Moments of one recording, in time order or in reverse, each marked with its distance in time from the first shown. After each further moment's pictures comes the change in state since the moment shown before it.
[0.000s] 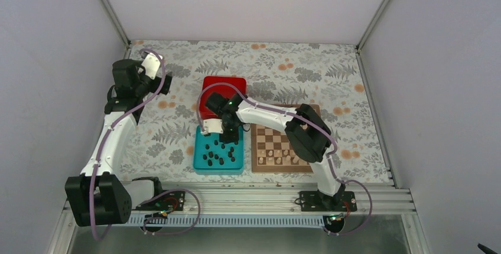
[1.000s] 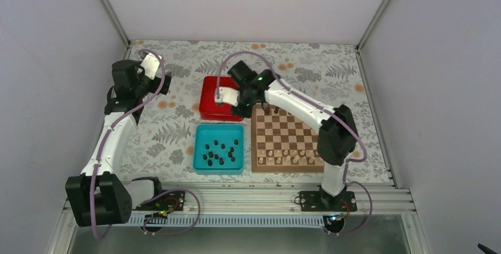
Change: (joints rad) left arm 0.011 0.000 -0.013 0.021 0.003 0.000; right arm -0.152 -0.182 0.037 -0.036 -0.074 0.013
